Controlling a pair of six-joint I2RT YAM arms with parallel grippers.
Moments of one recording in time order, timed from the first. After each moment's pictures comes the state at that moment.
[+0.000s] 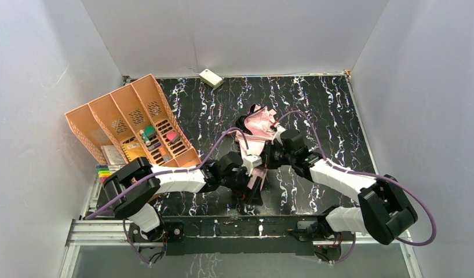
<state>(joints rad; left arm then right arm) -1.03 1.58 0.71 0.14 0.43 -0.49 0.62 1.24 0.59 0.03 -0.38 0.63</state>
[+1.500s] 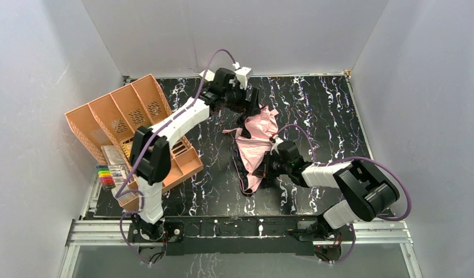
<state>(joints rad) -0.59 1.91 1.69 -0.36 0.30 -0.25 0.62 1.47 0.41 0.35 -0.36 0.68</state>
